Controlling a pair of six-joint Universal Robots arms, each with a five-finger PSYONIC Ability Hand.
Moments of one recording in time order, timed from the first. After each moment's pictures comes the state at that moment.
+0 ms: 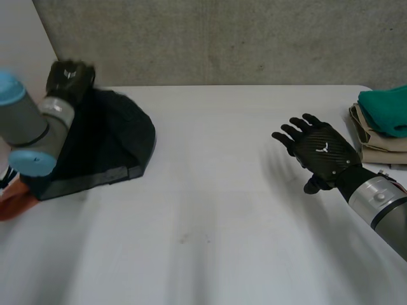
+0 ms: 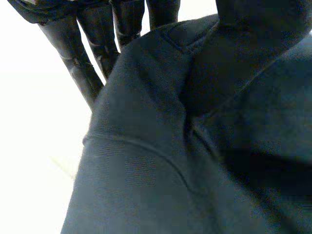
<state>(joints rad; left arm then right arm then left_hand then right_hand) 4.59 -2.33 -1.02 3.46 -1.41 3.56 1.68 -1.35 1.94 -0.48 0.95 2.51 1.14 1.19 1.18 1.19 0.98 0.23 0.22 0.22 0.22 0.05</state>
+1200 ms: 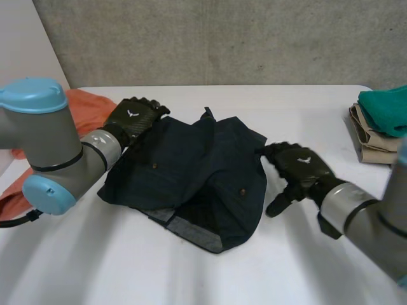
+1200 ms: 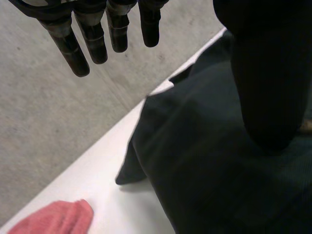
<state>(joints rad) 4.35 -2.13 -1.27 3.20 -1.34 3.54 1.88 -1.33 1.78 -0.12 1.23 3.06 0.19 0.21 0.22 0.21 0.05 0.23 0.22 0.22 0.22 0.05</state>
